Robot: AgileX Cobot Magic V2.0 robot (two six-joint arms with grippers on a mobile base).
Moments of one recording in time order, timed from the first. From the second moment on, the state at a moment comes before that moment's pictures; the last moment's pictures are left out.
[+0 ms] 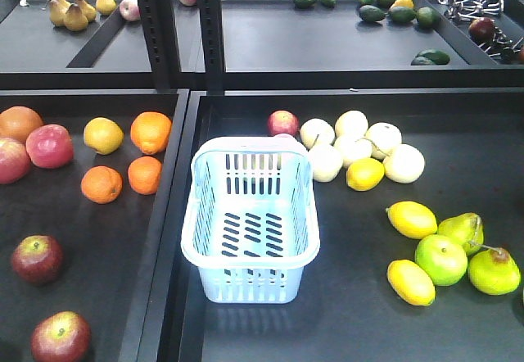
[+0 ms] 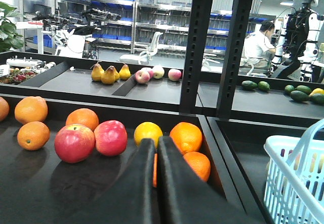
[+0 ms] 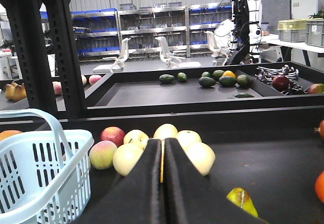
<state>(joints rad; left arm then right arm) 0.09 -0.01 0.03 0.05 0.03 -0.18 0.04 -0.01 0.03 -0.13 0.00 0.17</state>
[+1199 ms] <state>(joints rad) 0.09 -0.01 0.03 0.05 0.03 -0.18 0.04 -0.01 0.03 -0.13 0.00 0.17</state>
